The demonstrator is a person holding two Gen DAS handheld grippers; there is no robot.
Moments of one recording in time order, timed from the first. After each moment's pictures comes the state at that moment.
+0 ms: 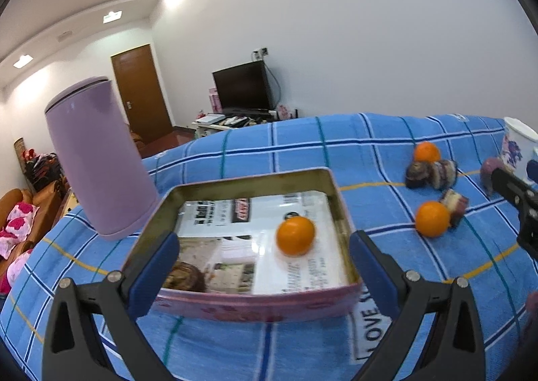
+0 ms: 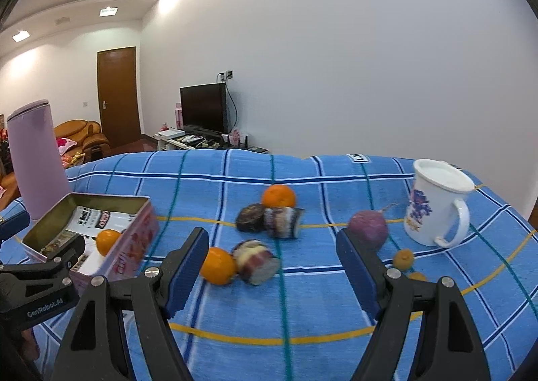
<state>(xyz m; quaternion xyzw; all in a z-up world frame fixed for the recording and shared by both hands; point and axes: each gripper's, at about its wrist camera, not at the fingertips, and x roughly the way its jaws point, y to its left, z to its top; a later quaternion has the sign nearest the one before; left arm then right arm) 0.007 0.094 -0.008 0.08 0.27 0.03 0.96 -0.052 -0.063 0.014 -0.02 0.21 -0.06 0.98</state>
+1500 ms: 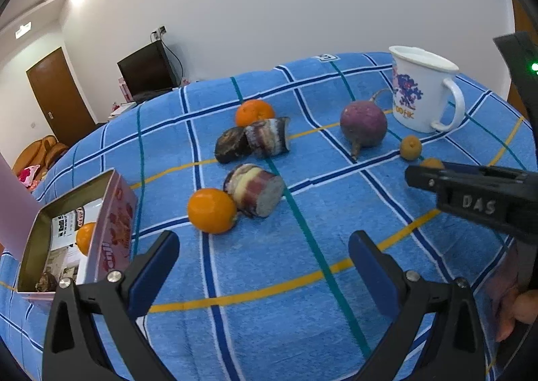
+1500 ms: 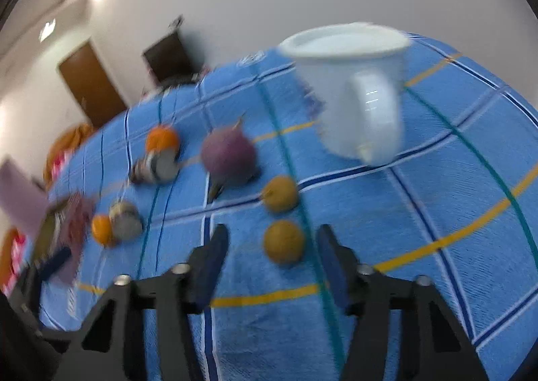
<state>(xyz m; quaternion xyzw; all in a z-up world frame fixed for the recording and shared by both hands) 0.006 -0.080 -0.028 0.14 0.36 -0.13 0.92 -0.028 -0.221 -0.028 0.12 0.40 -0.05 0.91</state>
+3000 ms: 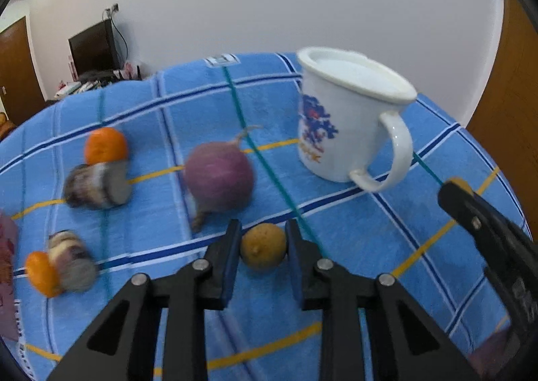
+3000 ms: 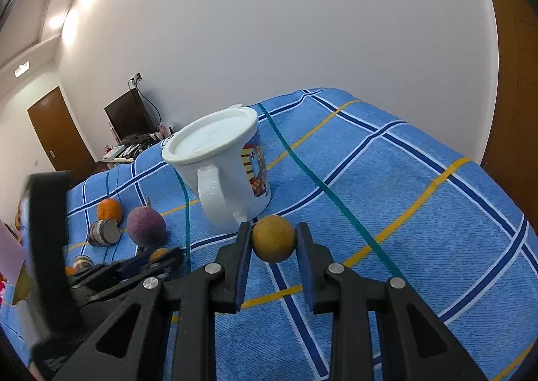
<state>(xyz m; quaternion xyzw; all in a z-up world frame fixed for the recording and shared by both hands) 0.051 -0.189 -0.030 0.06 0.40 -0.23 0.89 -0.082 -0.306 0.010 0.14 0.28 -0.16 0.94</state>
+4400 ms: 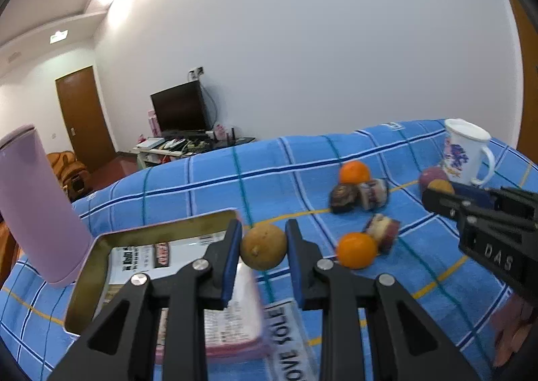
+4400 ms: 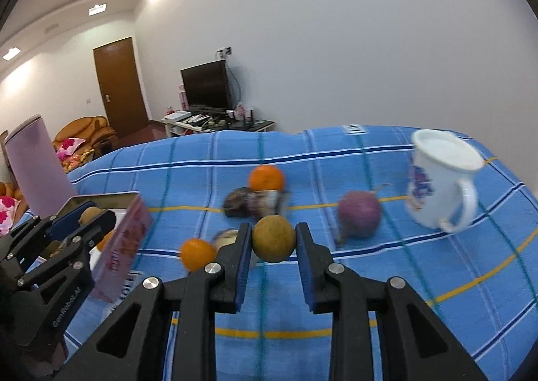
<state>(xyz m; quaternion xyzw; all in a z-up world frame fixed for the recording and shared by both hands) 0.022 0.053 0.010 0.09 0.24 -0.10 0.96 -0.031 -0.085 0.015 0.04 0.28 -0.03 0.96</state>
